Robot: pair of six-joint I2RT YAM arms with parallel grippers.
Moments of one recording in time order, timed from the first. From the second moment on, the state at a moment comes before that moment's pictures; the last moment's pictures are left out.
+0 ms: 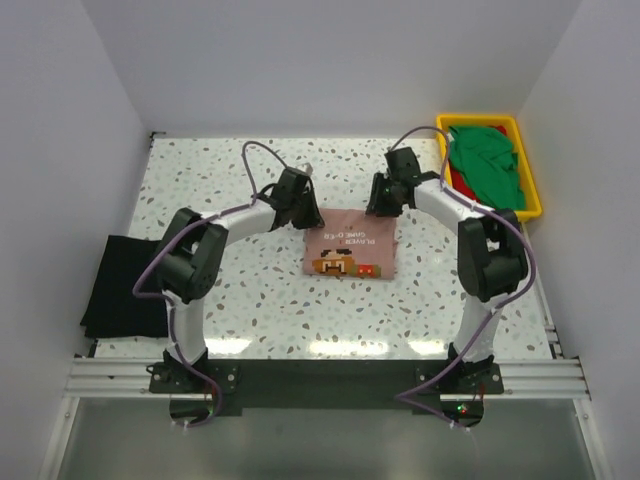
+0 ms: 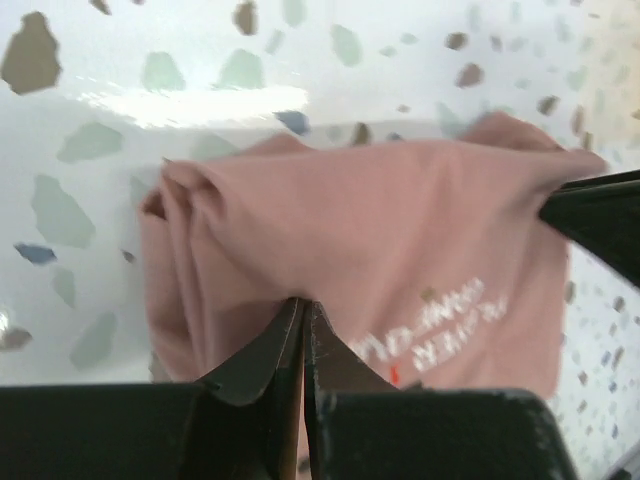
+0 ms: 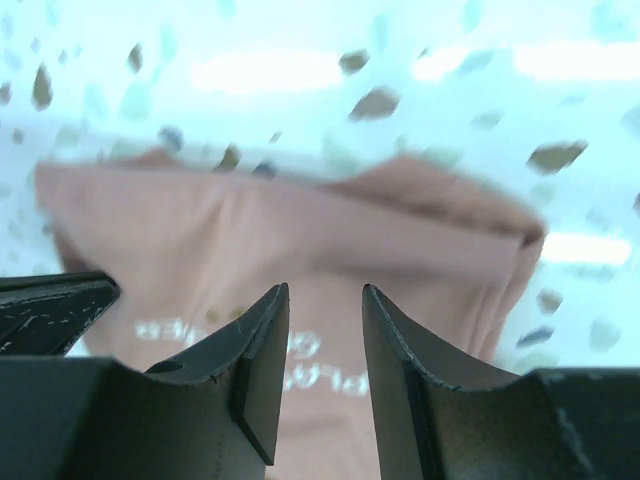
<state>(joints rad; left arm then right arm) -0.54 1.92 1.28 -0.14 0.13 -0.65 0.34 1.87 1.37 -0.46 -0.08 0.46</state>
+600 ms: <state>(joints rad) -0.37 2.09 1.33 -0.03 0.20 -0.71 0.18 2.10 1.53 -0.45 -0.21 0.47</state>
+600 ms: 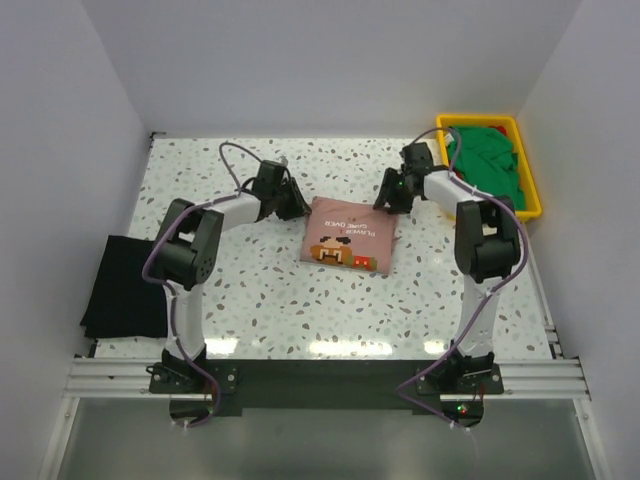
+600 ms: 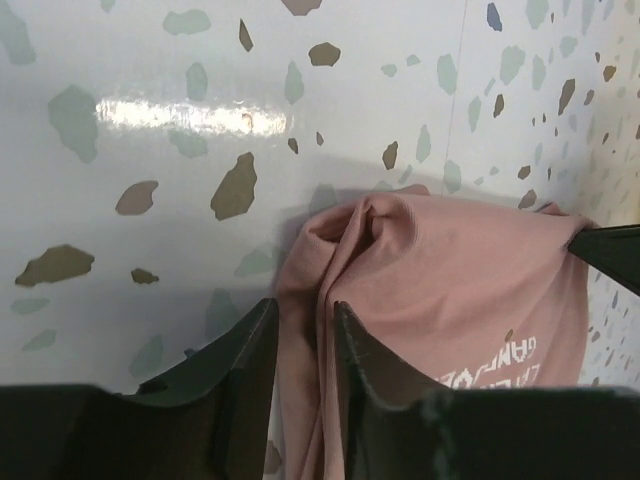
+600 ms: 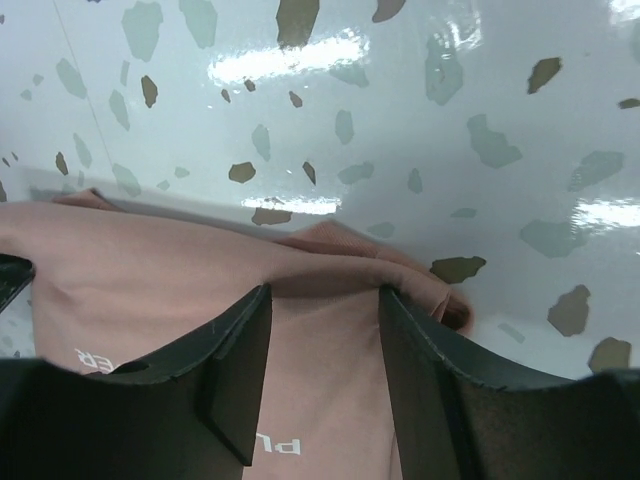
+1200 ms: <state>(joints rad) -0.34 1.91 1.29 -0.19 0.36 -0.55 0.31 1.71 1.17 -0.47 -0.04 0.46</state>
